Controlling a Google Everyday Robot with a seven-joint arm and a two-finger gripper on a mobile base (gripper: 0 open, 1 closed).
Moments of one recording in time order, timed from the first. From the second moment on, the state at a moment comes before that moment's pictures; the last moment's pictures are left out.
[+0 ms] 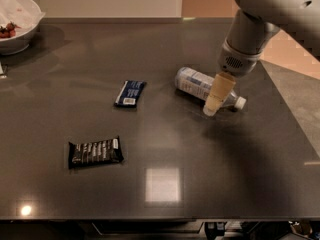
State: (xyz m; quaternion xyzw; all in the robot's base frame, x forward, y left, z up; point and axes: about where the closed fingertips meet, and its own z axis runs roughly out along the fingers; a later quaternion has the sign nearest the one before) arm 0.570 -0.169 0.858 -0.49 0.87 0.01 0.08
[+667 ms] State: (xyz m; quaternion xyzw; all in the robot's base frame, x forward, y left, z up) arm 0.577 -0.166 0.840 -0.48 0.87 0.01 0.06
